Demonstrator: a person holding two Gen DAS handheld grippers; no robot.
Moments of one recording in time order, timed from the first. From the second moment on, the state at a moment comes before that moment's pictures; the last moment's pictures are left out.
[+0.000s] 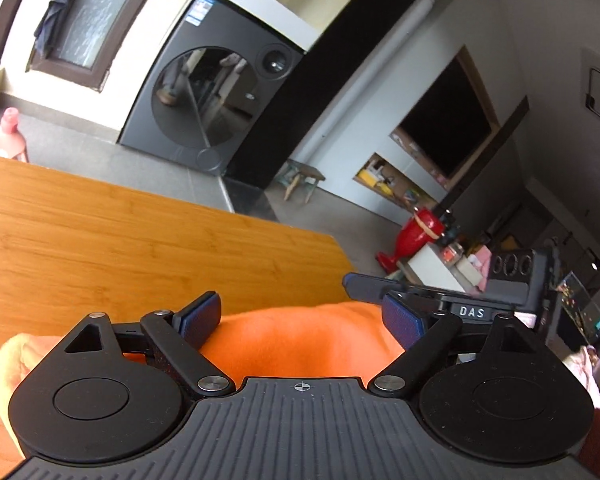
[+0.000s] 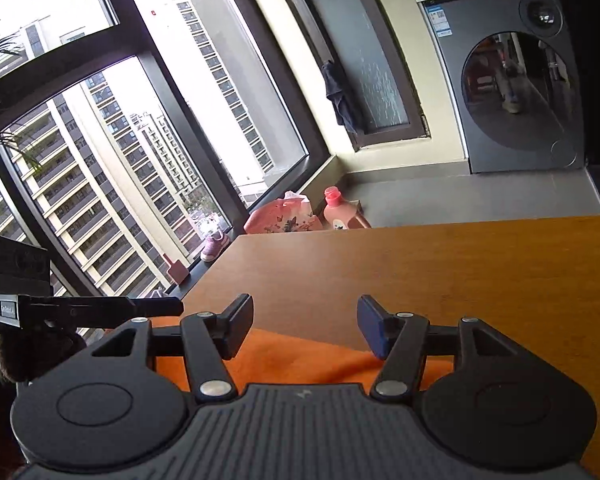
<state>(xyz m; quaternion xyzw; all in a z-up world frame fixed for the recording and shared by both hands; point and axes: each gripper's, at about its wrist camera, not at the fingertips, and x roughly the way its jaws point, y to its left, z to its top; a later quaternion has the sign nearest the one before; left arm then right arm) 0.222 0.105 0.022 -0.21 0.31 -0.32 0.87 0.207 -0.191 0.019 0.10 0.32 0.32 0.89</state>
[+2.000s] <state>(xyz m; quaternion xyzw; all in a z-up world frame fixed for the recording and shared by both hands) 0.168 0.120 -0.036 -0.33 0.36 -0.27 0.83 0.170 -0.204 -0.048 -0.14 0.29 0.11 0.94</state>
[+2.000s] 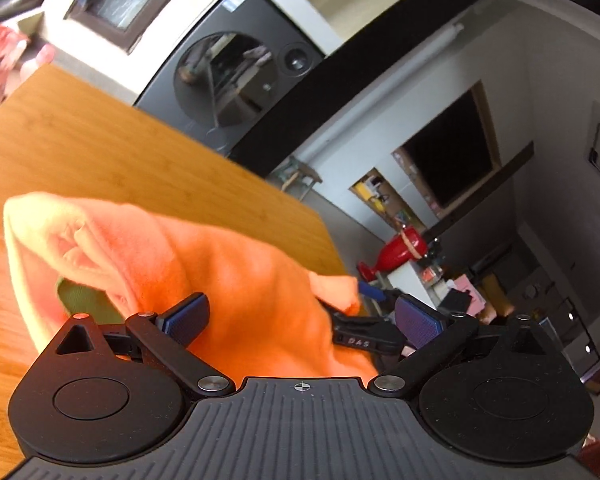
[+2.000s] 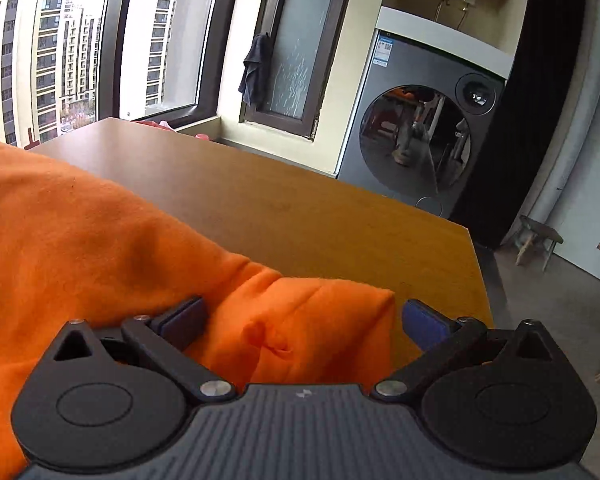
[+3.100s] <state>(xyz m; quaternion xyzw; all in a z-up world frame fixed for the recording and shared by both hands) 0.162 0.049 -0.030 -0.09 0.31 -0.16 0.93 0.157 -0.211 -0.022 0.08 0.31 0.18 0.93</state>
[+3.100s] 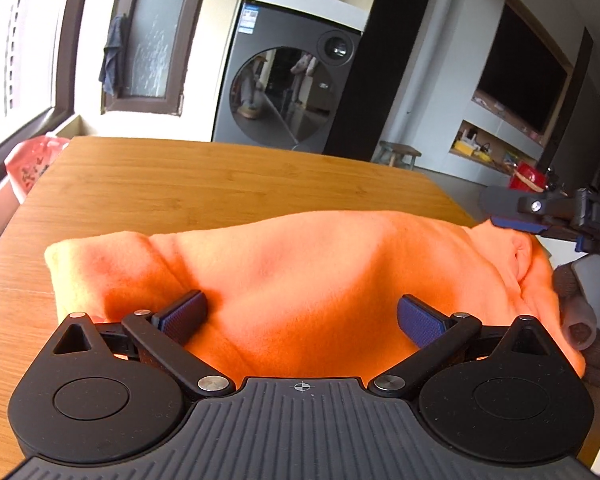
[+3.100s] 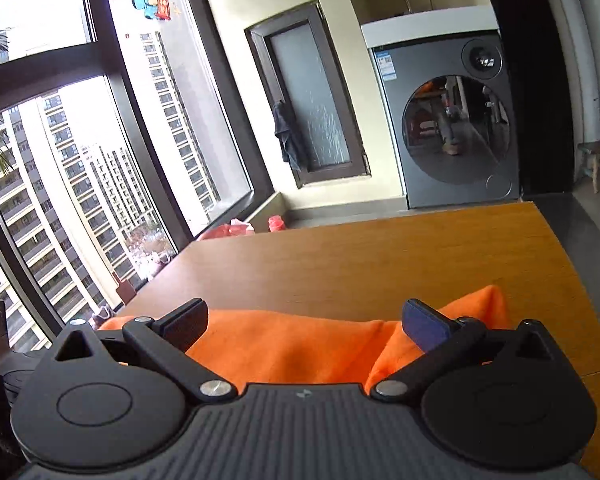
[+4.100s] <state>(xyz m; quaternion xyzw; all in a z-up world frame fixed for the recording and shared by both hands) 0.152 0.051 -0.036 -0.07 0.30 -0.18 0.93 0.142 -0.182 -0.041 0.03 0.36 0.20 0.91</state>
